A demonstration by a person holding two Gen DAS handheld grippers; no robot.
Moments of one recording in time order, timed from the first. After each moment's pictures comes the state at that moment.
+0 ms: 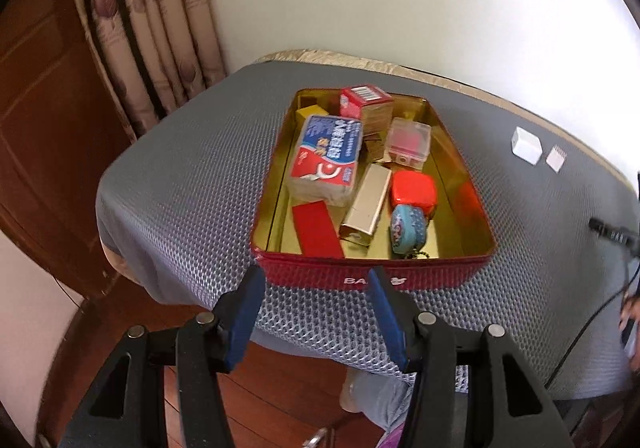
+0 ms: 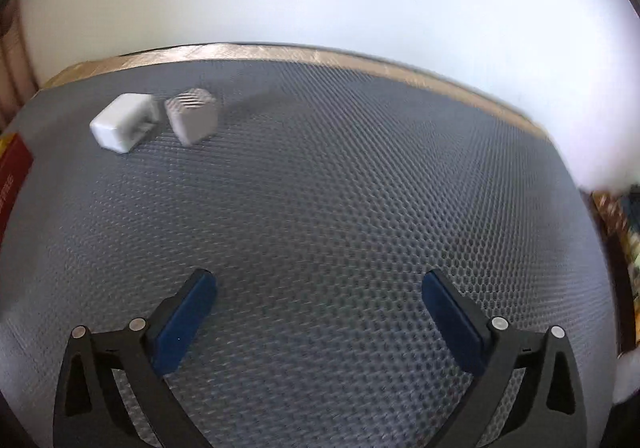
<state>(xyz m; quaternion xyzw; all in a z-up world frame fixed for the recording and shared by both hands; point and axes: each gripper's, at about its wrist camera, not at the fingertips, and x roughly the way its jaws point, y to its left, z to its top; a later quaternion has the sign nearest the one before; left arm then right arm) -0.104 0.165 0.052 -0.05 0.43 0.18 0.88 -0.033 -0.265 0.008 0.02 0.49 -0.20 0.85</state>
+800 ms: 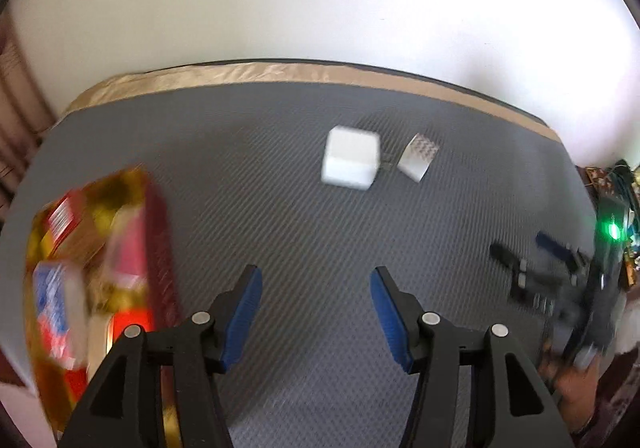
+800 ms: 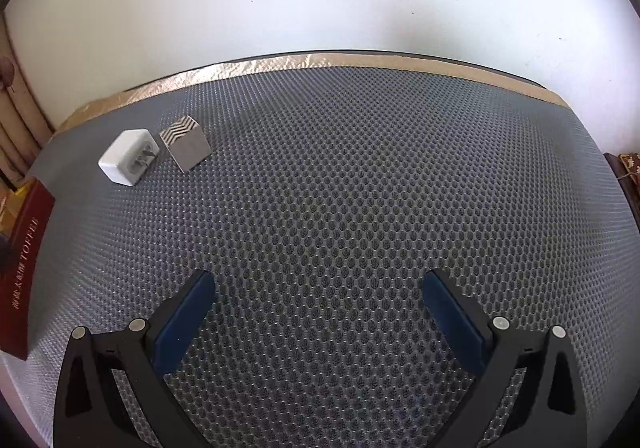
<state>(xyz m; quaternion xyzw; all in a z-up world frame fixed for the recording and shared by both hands) 0.110 0.003 0.052 -0.01 0.50 -0.06 0.86 -0.054 -0.277 0.019 0.08 0.47 -0.17 0.86</state>
